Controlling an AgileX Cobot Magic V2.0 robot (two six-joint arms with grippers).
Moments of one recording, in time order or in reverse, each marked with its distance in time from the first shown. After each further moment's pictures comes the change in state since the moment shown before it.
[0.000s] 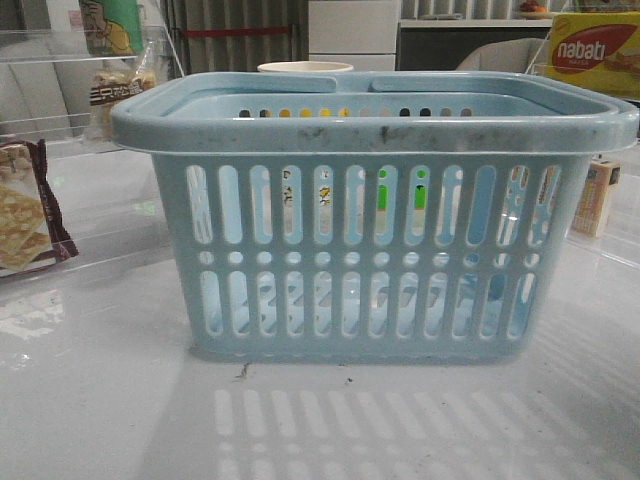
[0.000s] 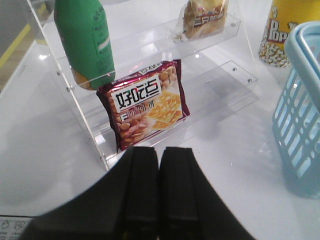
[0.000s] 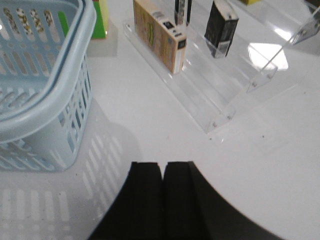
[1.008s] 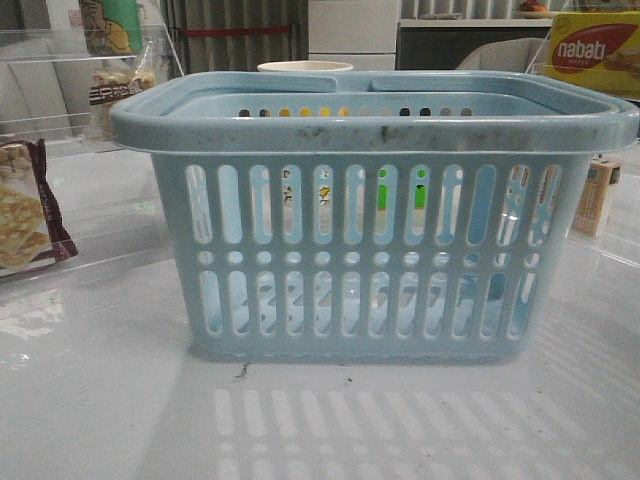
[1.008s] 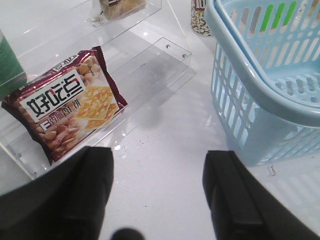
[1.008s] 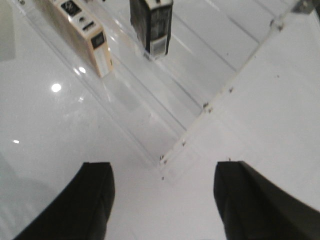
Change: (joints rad) left arm -0.234 0.117 0.004 -0.014 -0.069 0.018; right arm -0.207 0.701 -0.309 -0.013 -0.213 0.002
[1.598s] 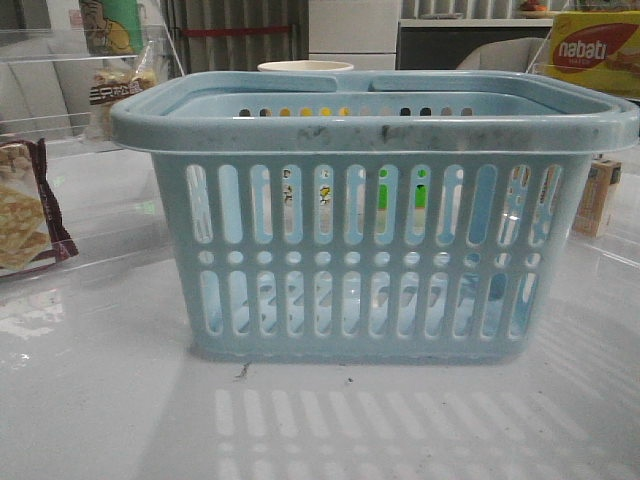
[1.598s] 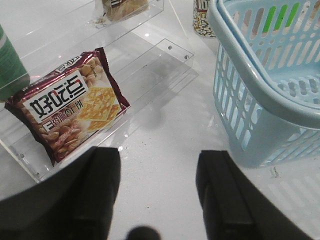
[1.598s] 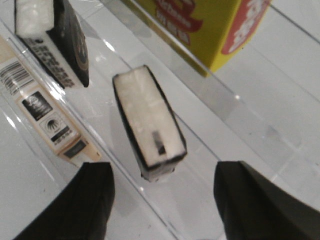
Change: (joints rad) left arm 0.000 0.000 0.000 0.002 -0.004 0.000; right arm 0.000 0.457 -0.342 0.001 -0.120 0.000
